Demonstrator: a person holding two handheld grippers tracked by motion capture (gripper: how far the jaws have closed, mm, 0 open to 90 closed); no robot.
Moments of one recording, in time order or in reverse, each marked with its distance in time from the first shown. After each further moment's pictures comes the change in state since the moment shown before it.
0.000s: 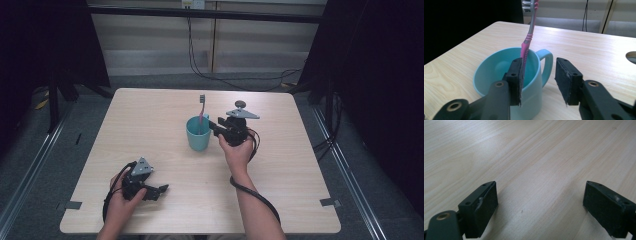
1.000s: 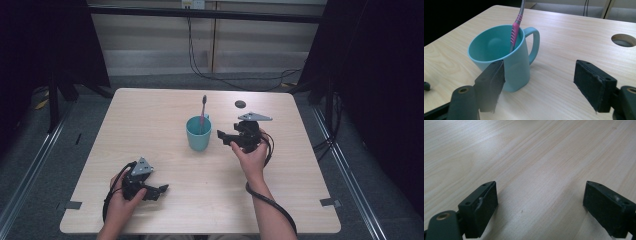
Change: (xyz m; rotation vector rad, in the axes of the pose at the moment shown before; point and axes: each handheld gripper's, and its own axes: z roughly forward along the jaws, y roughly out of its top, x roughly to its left) left arm 0.000 0.000 0.000 -0.001 -0.001 -0.003; right arm -0.023 -0.007 -0.031 0.111 0.015 -0.015
